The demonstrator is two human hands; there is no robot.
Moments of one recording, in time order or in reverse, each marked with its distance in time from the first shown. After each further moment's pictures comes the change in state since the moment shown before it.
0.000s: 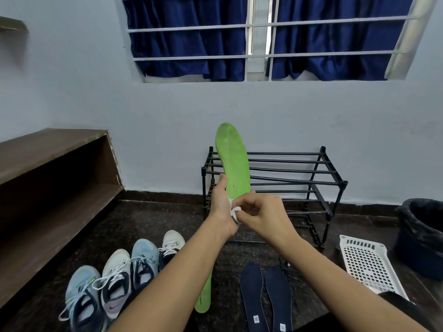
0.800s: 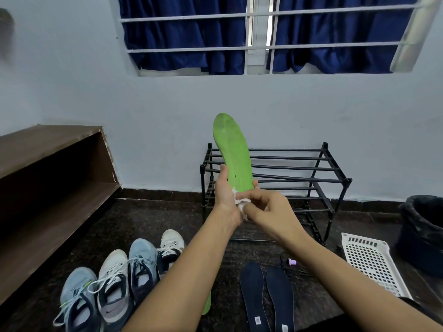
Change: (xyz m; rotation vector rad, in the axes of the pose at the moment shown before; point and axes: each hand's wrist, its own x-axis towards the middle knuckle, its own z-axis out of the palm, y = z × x) left_hand 0.027 0.006 0.012 -0.122 -0.023 -0.017; right_hand 0.013 0.009 0.001 0.079 0.011 0.159
